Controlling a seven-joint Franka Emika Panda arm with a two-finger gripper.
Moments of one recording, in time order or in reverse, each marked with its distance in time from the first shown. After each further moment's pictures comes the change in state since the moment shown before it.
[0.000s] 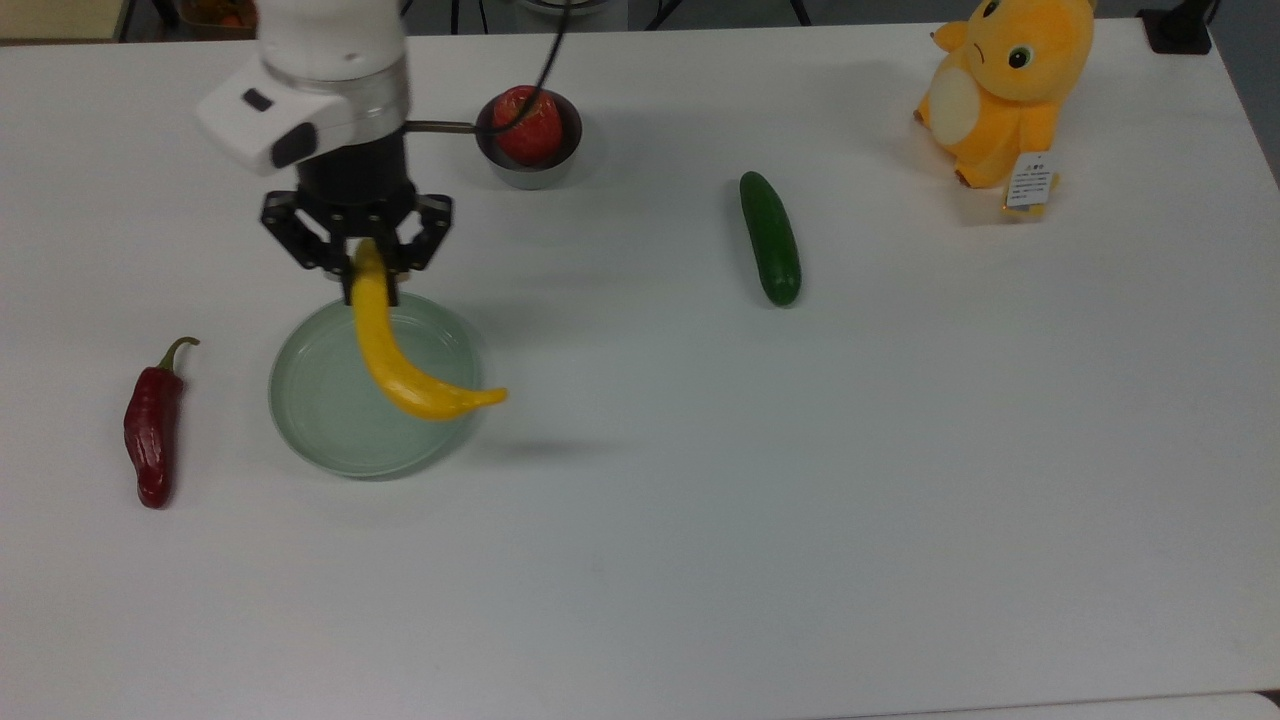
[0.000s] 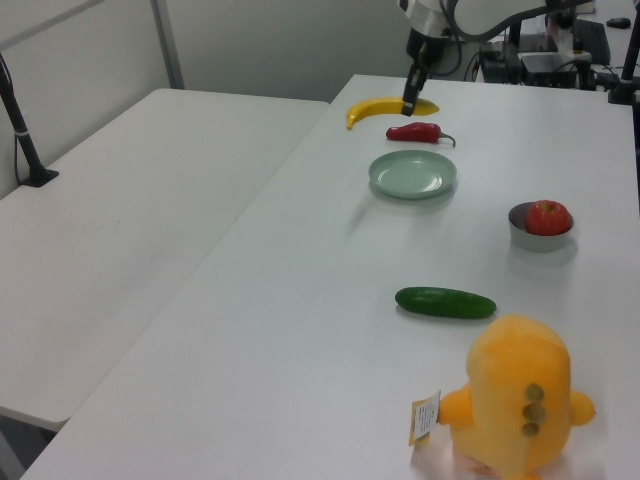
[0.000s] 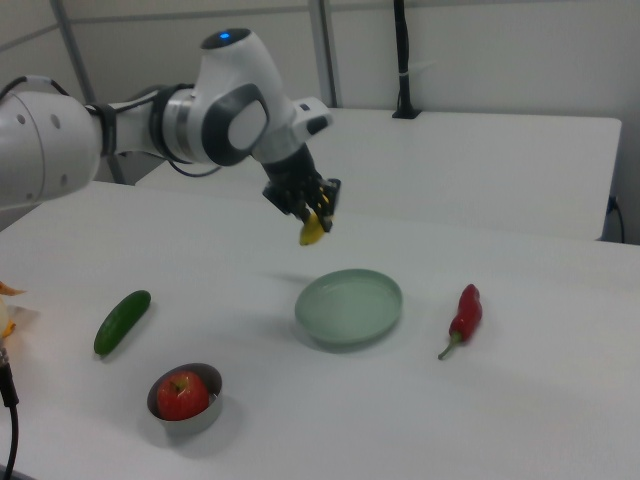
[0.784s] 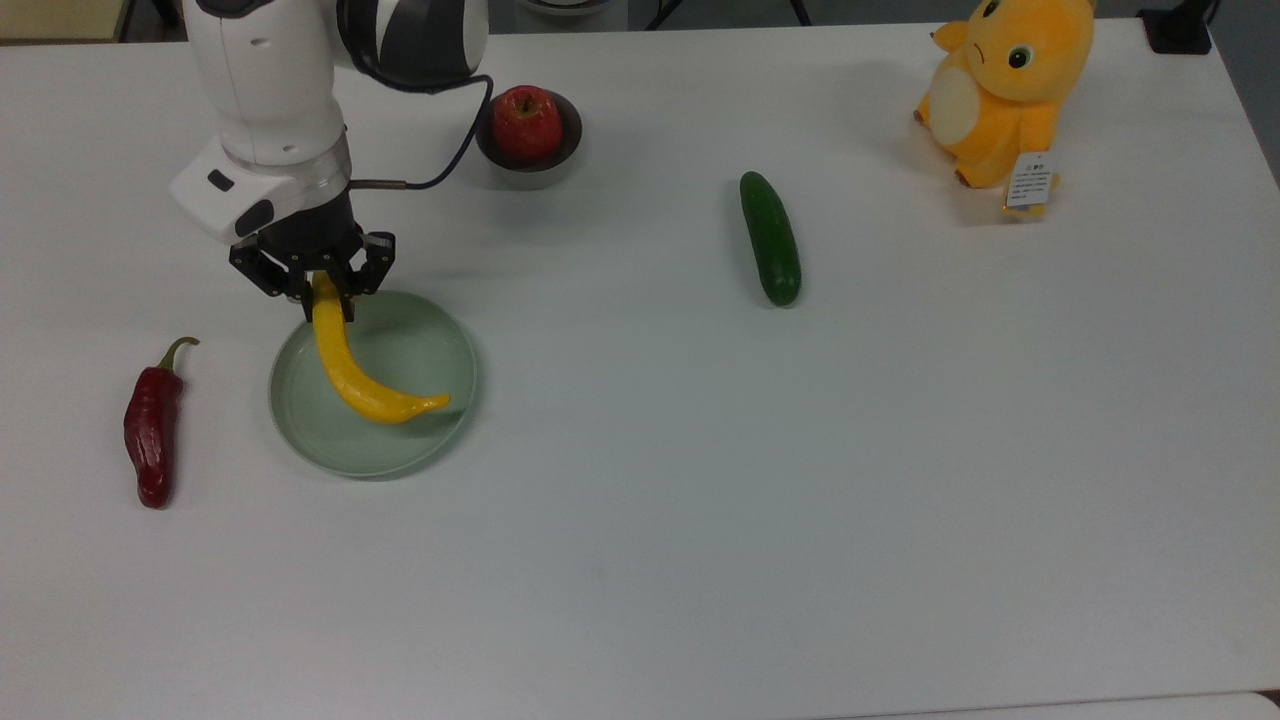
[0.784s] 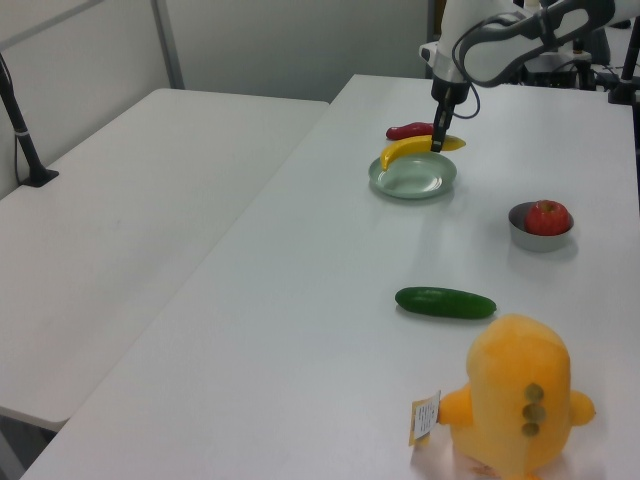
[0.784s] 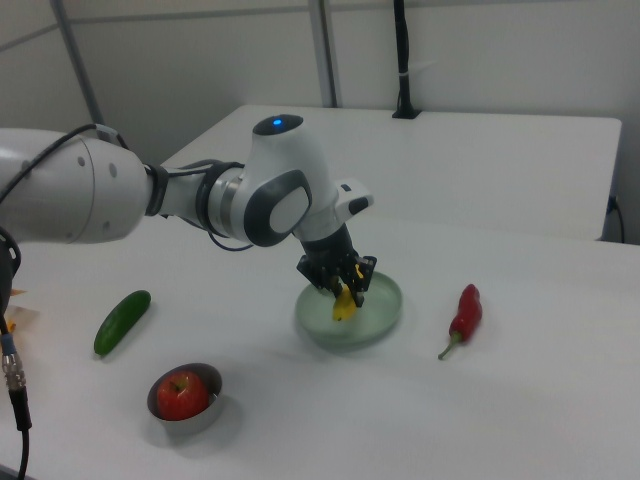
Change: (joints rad) arm -0.077 0.054 -0.031 -0.183 0.000 0.163 -0.109
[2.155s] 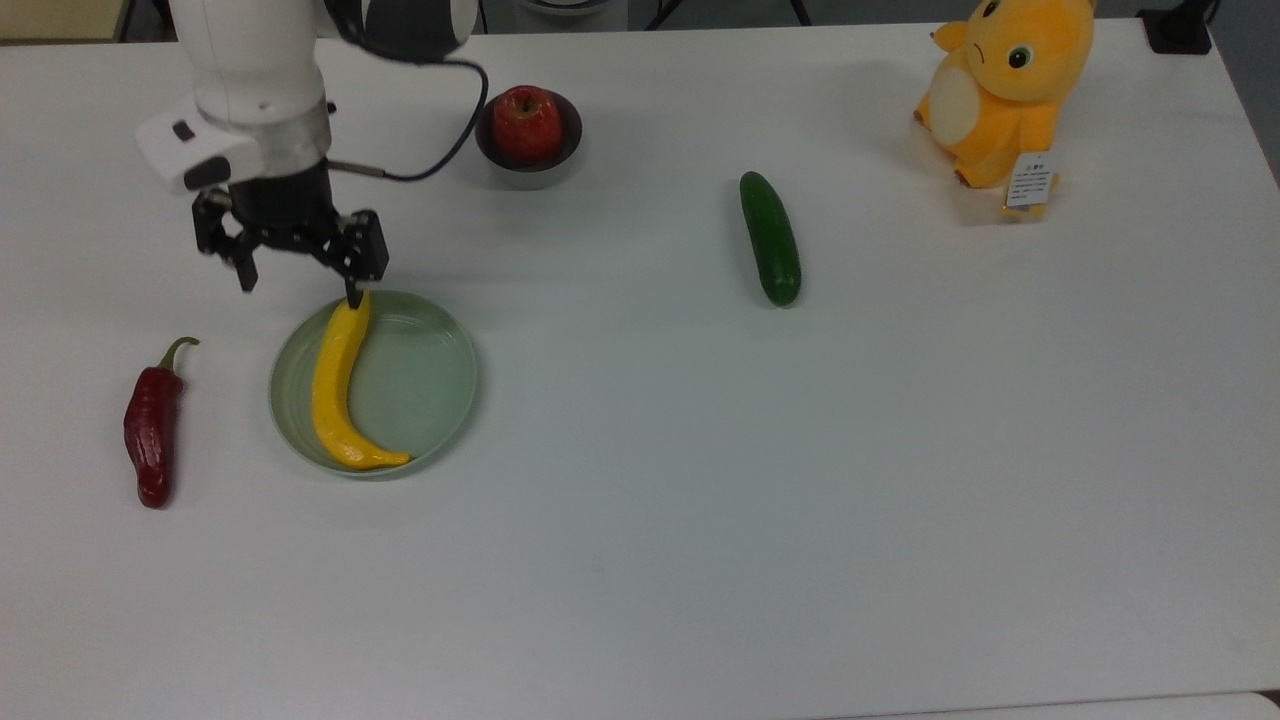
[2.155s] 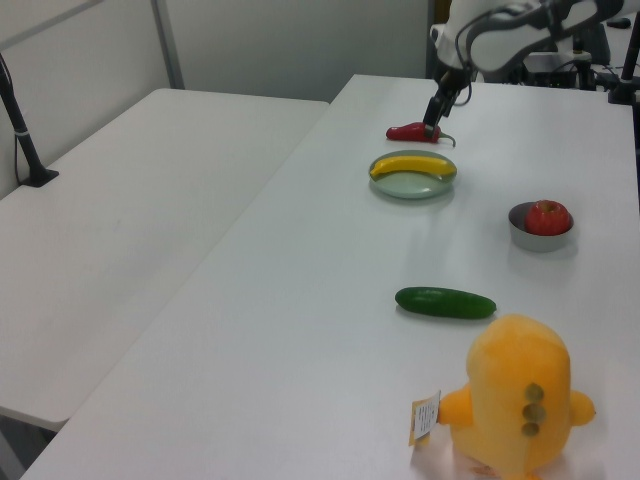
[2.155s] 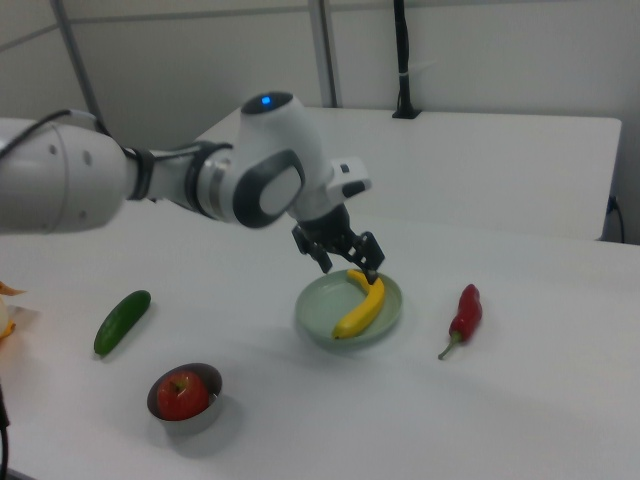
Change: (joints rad) arm 0.007 -0.070 -0.017 -0.006 0.012 -0.003 0.217
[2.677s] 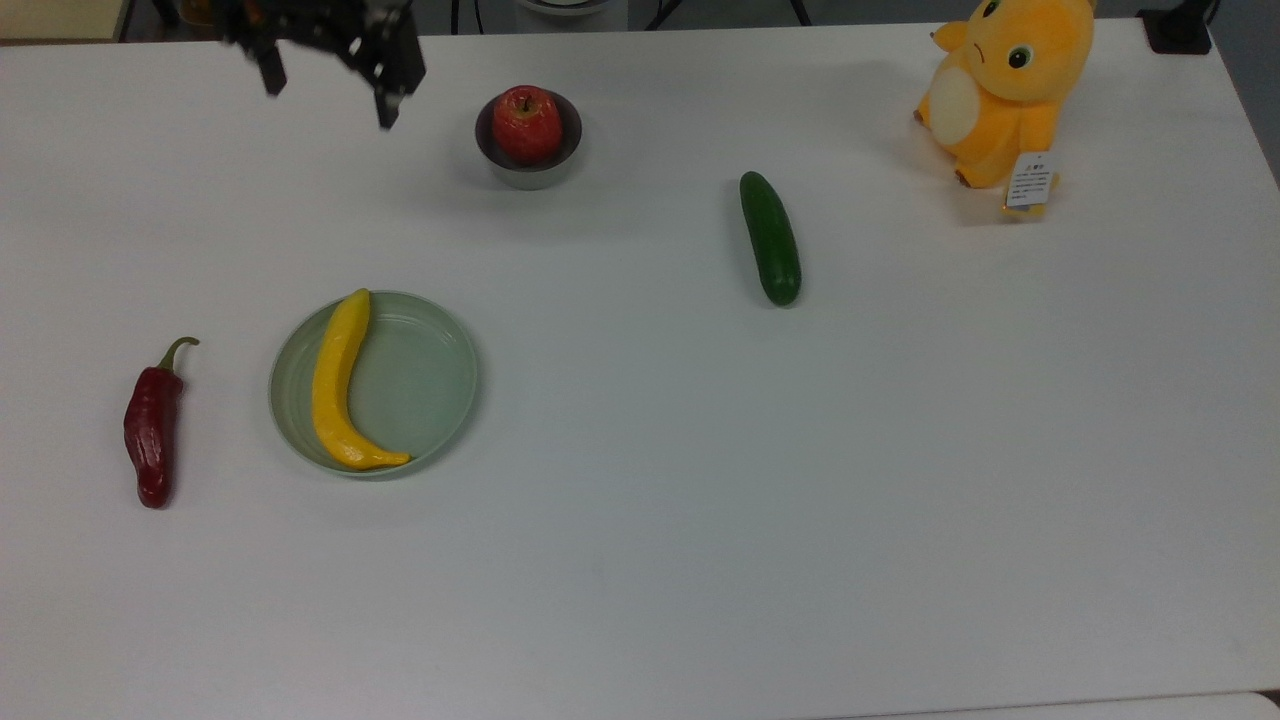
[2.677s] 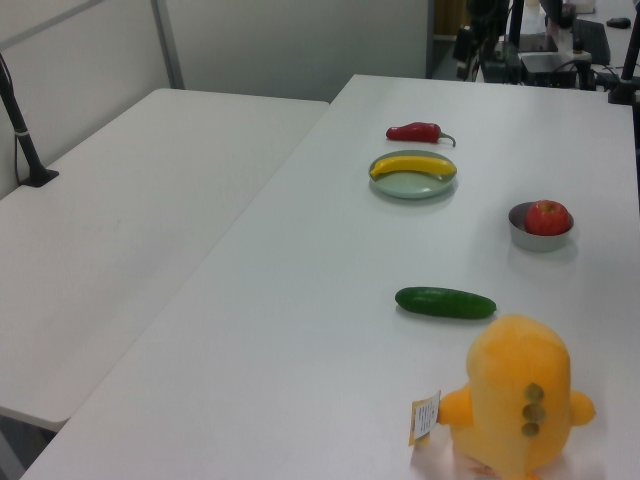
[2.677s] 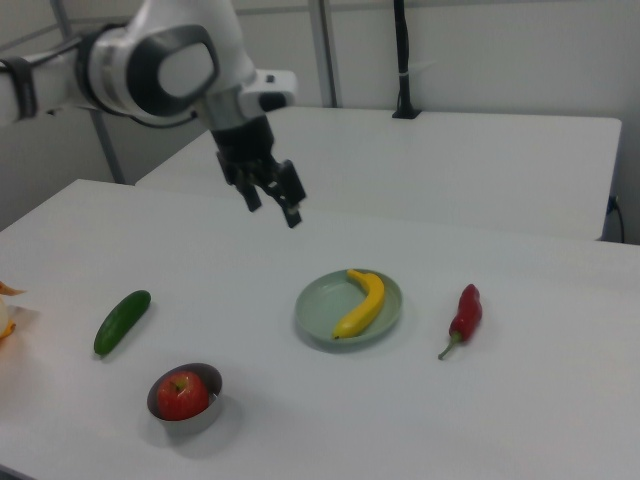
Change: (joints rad) arm 0.088 -0.272 -0.016 0.065 0.000 -0.457 0.222
